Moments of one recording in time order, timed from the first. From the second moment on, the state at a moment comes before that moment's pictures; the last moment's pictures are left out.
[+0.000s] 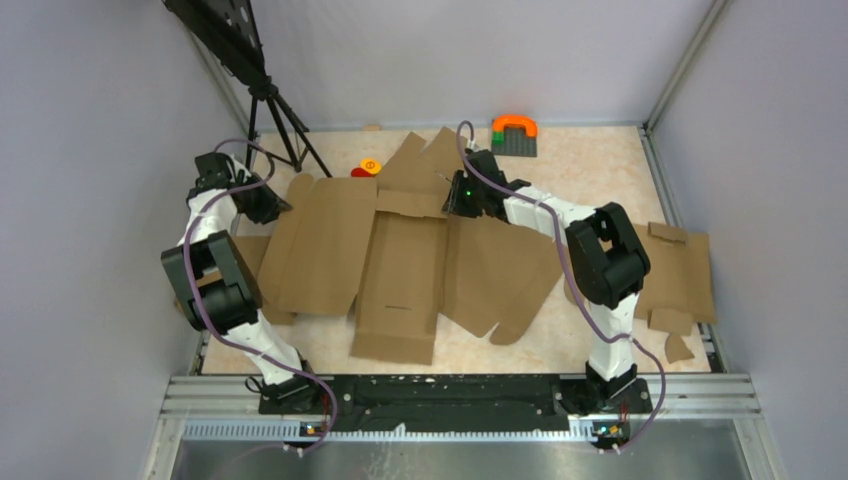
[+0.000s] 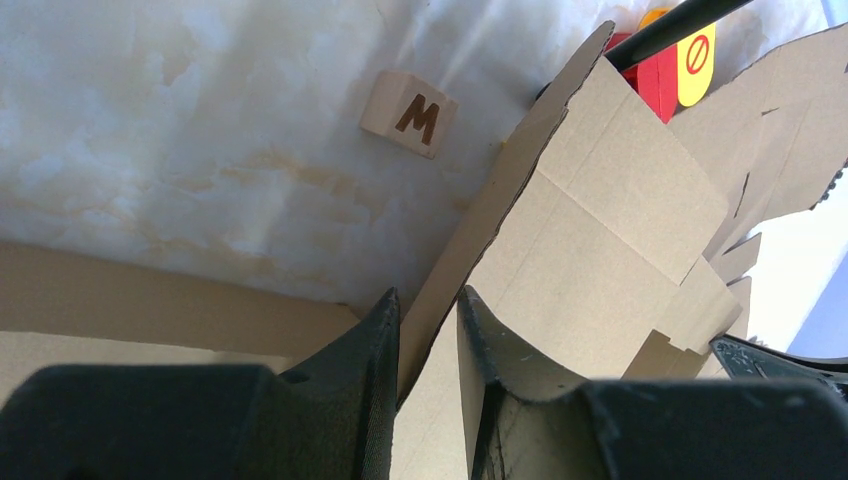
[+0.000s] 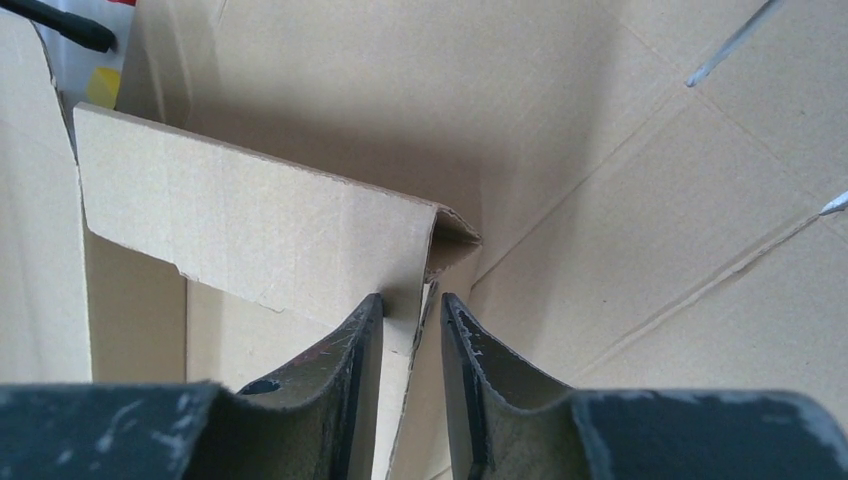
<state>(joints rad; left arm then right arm) 0.40 1.76 1.33 -0.53 0.45 -0.39 0.57 1.99 1.42 -0.17 -0.06 0.63</state>
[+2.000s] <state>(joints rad) 0.36 1.65 1.27 -0.52 0.43 -0.42 0.45 2.01 1.37 0.02 -0.31 0.85</state>
